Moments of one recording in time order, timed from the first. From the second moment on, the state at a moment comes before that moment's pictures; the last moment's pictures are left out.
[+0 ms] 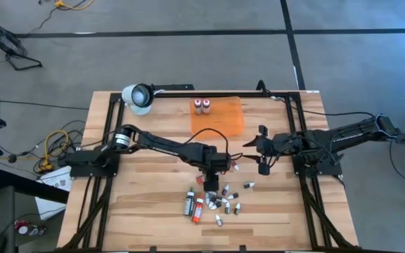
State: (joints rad) left arm -0.10 2.20 1.72 -0.70 0.00 -0.13; right arm 0.16 0.87 0.53 -0.21 0.22 -0.05
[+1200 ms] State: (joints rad) left arm -0.08 2.23 1.71 -0.79 0.00 -0.18; right arm 0.16 0.87 0.53 -0.21 0.21 -0.02
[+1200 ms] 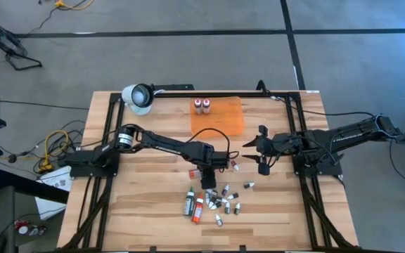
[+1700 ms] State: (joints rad) left arm -0.08 2.23 1.73 -0.79 -0.08 -0.12; right arm 0.16 0.87 0.53 -0.20 0.21 -0.02
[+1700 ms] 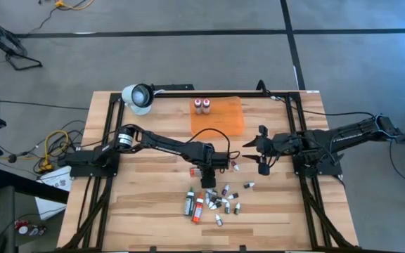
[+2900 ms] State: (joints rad) left arm -0.12 2.18 1.79 -0.56 -0.22 0.10; right arm 0.19 0.87 0.53 -0.28 0.22 0.00
